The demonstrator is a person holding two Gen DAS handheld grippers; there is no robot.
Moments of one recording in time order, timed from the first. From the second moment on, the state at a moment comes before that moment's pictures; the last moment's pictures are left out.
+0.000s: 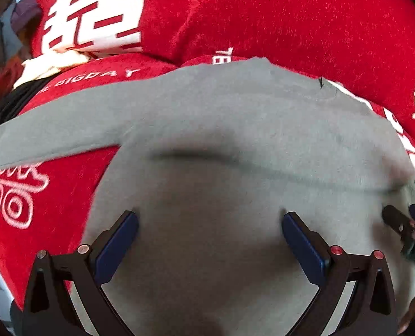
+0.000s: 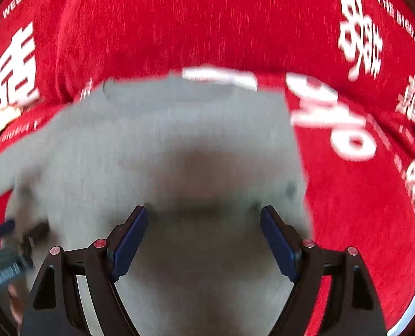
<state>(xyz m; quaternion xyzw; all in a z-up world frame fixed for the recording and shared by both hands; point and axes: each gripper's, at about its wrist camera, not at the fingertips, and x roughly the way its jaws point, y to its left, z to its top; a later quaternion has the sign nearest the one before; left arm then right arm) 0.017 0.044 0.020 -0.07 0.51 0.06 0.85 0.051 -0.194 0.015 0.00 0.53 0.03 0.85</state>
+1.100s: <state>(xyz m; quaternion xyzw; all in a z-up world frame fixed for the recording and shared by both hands) -0.065 0.046 0.022 -0.04 0.51 0.01 0.86 -0.054 -0.152 0.011 -0.06 0.49 0.10 0.86</state>
